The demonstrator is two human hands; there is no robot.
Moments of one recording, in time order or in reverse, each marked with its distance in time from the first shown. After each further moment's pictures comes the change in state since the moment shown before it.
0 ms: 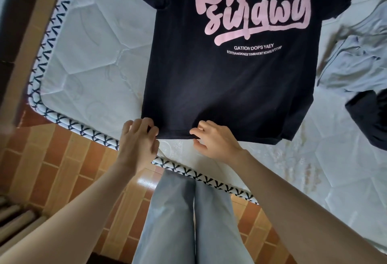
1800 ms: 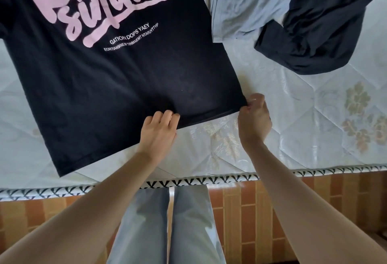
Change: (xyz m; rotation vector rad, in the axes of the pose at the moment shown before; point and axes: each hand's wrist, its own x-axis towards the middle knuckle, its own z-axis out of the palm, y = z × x) left_hand 0.093 0.216 0.049 0.139 0.083 0.537; right_hand -0.182 0.146 -0.047 0.180 0.540 1.403
